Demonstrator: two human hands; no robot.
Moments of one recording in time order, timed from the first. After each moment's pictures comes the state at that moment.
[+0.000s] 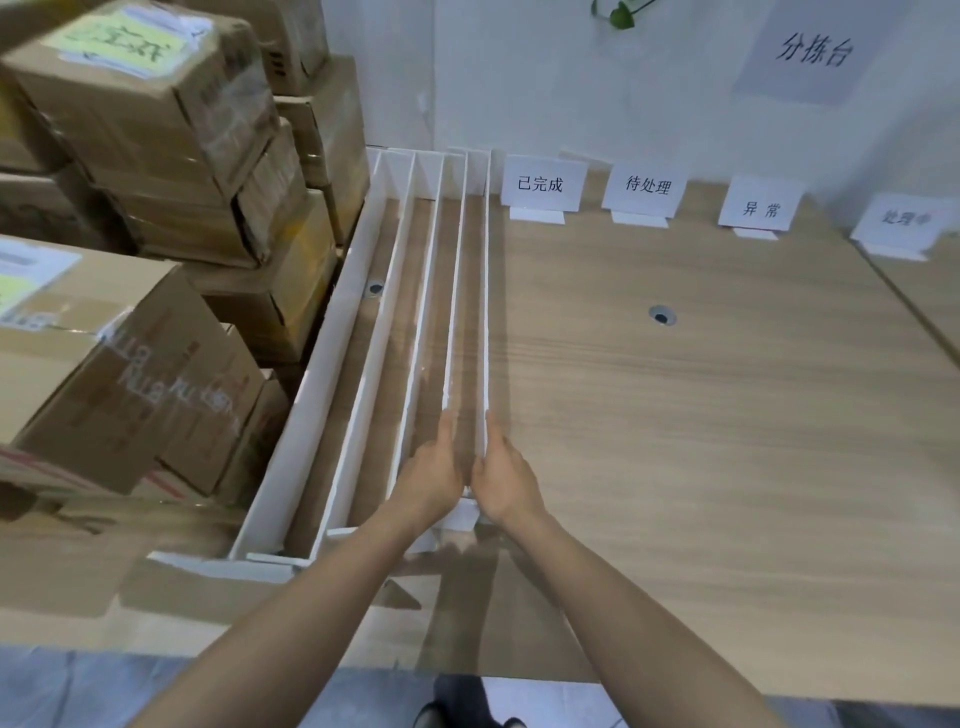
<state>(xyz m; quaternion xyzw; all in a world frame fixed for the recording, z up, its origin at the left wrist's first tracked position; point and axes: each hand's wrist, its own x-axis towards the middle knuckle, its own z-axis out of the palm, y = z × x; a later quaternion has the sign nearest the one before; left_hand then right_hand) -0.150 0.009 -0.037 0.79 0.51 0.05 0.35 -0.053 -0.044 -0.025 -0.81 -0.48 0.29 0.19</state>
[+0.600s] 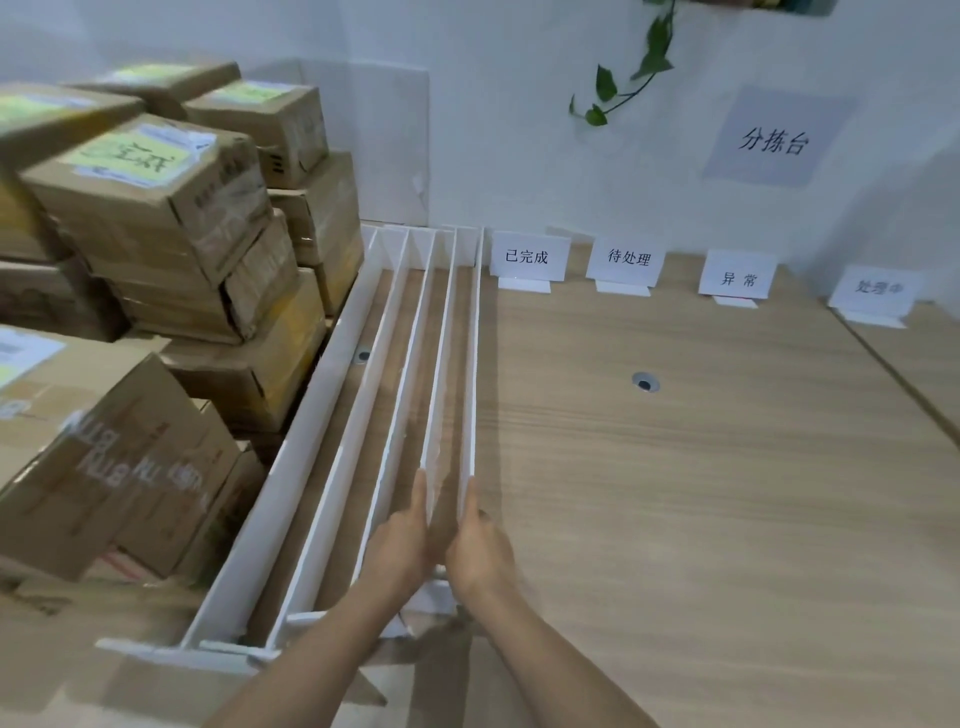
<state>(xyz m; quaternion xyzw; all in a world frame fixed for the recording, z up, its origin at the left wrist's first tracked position) -0.137 0.010 -0.036 0.80 0.56 0.02 0.24 -0.047 -0.038 -0.021 -0.83 -0.46 0.28 0.14</state>
